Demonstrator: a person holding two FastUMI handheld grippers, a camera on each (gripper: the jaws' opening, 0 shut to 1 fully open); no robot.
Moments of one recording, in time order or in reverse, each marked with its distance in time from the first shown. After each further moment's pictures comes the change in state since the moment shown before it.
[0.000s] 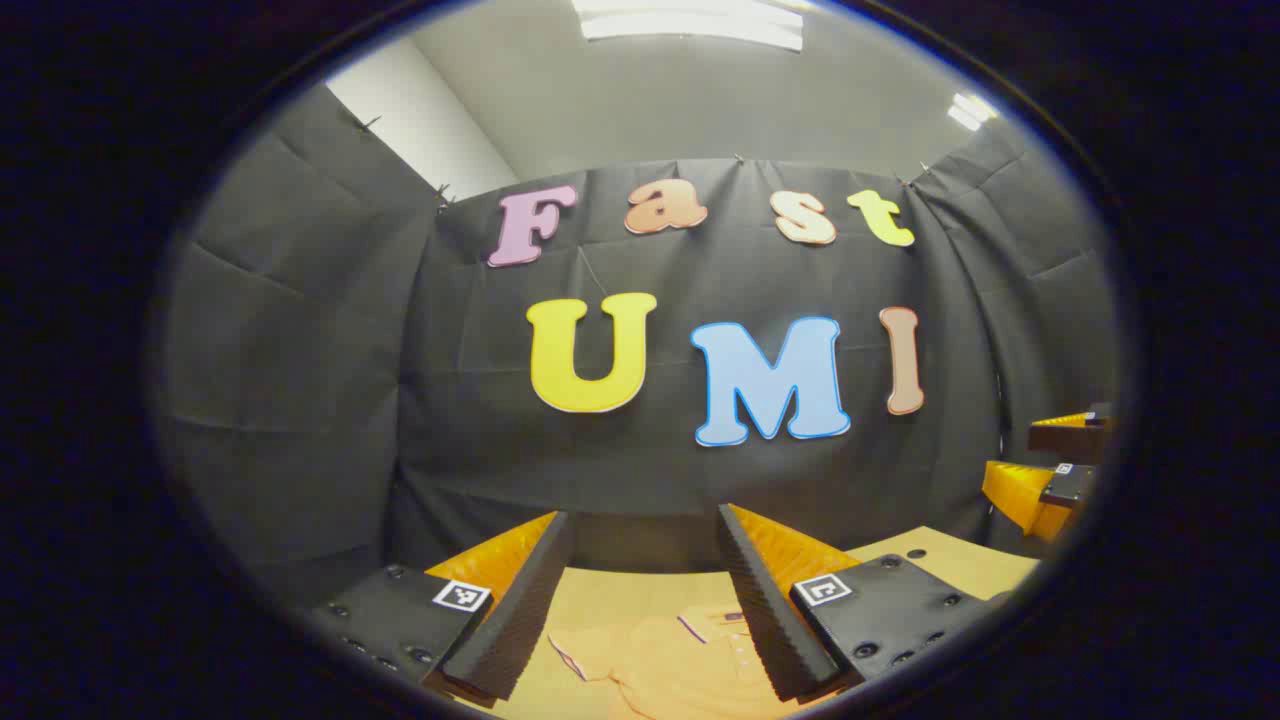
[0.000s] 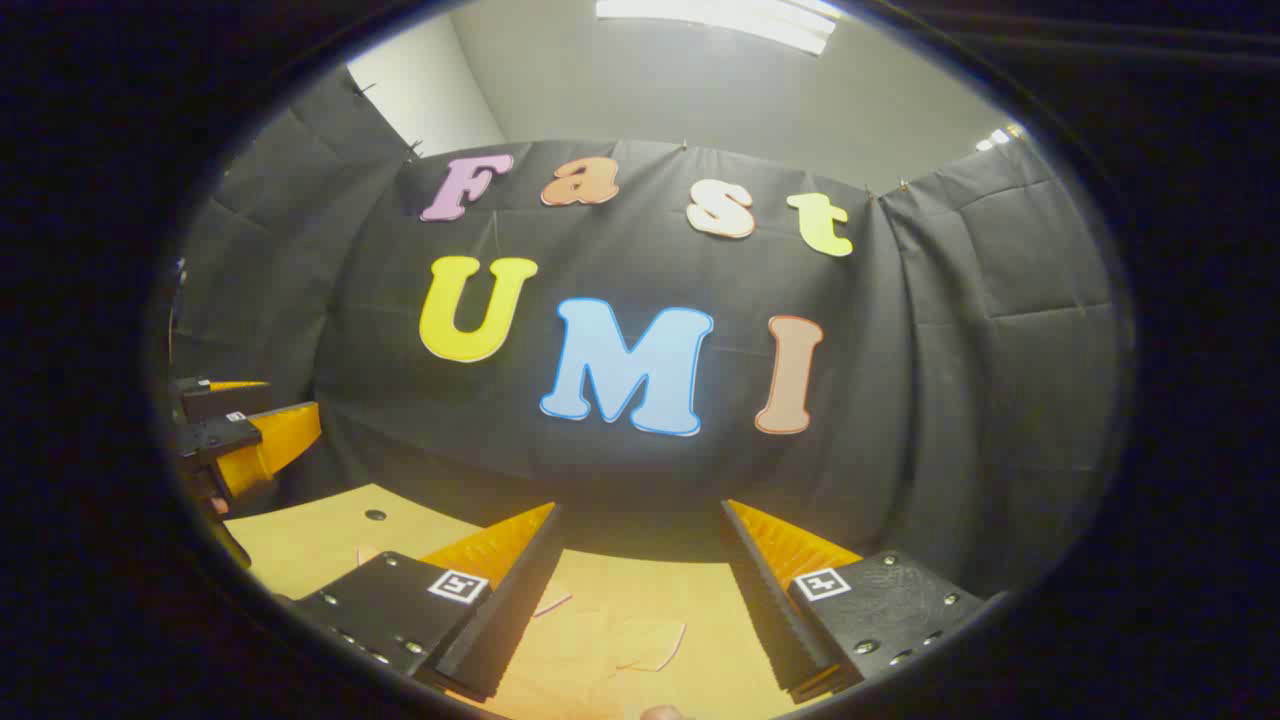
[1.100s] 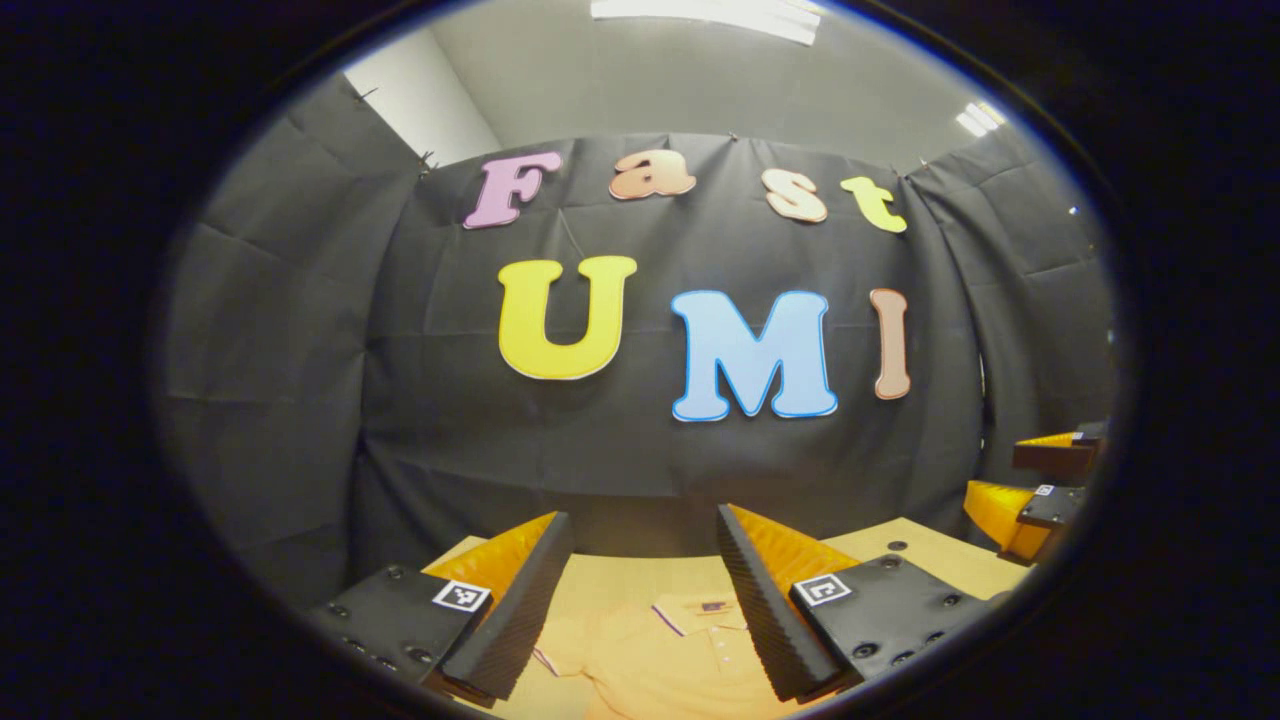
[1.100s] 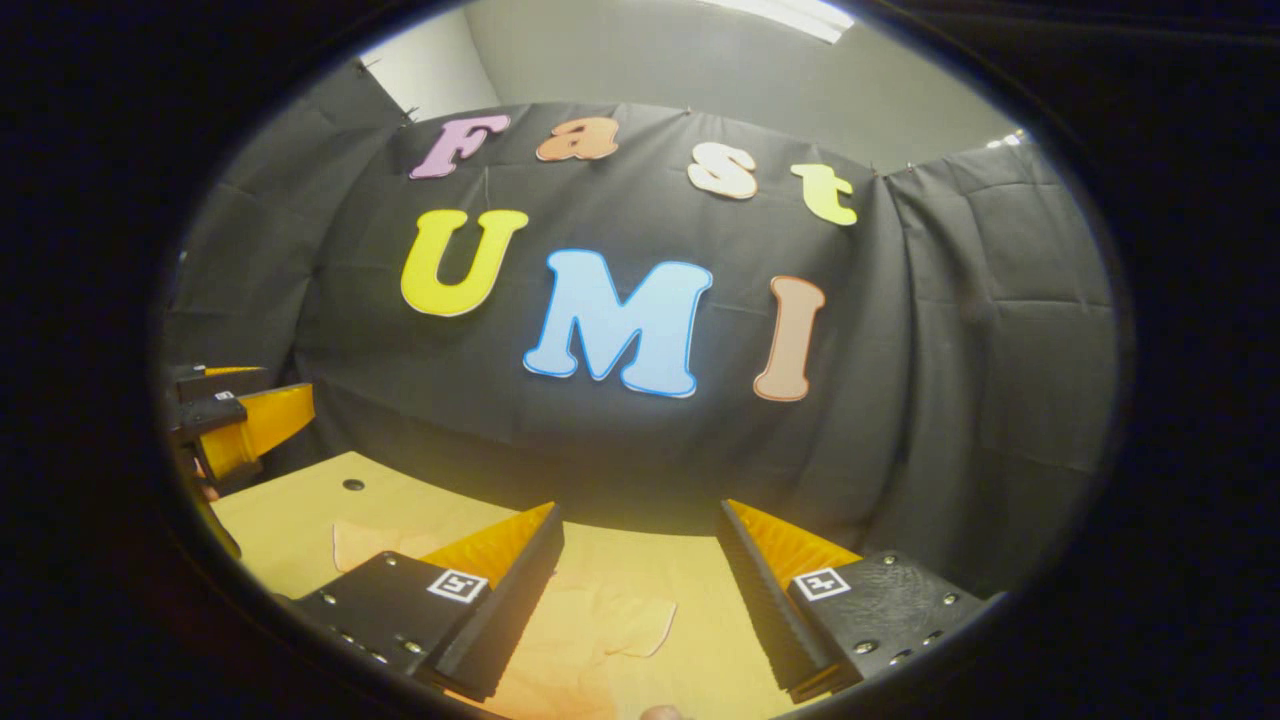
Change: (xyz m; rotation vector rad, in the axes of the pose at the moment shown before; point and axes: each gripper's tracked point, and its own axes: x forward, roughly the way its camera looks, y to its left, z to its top) left arm 0.030 0.001 -0.053 -0.048 0.085 -0.022; right arm 0.032 -0.003 -0.045 -0.004 0.117 -0.025
